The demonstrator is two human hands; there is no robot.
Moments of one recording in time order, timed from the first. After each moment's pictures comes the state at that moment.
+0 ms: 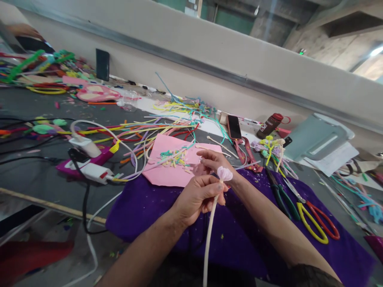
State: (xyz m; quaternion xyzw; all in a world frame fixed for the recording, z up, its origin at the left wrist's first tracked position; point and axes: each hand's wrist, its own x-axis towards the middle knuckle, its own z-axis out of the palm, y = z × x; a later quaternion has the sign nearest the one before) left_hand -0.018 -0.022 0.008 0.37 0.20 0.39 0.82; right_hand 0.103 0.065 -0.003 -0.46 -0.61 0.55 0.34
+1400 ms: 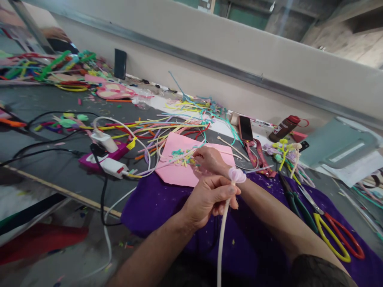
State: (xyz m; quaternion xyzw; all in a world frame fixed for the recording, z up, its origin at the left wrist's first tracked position) left_hand -0.024 -0.026 0.013 0.37 0.21 0.42 0.80; right_hand 0.053 0.100 -0.014 -0.44 -0.87 0.11 0.19
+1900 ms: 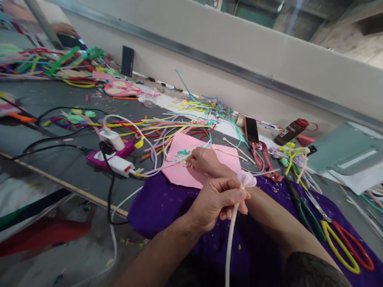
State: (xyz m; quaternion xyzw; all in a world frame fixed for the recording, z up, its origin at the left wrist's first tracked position) left_hand -0.028 -0.027 0.014 0.35 0.16 0.43 0.81; right_hand 0.015 0.095 -0.010 -0.46 -0.88 0.06 0.09
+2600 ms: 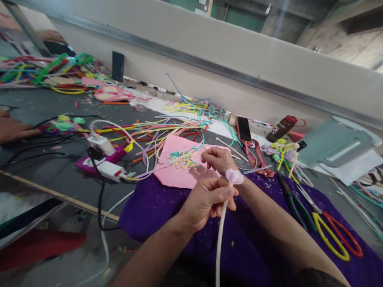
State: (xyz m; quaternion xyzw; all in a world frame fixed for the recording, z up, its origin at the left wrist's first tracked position) left_hand -0.024 -0.024 0.012 0.37 0.20 0.42 0.81; right_hand 0.072 0.069 0.015 -0.47 -0.67 0.45 0.37
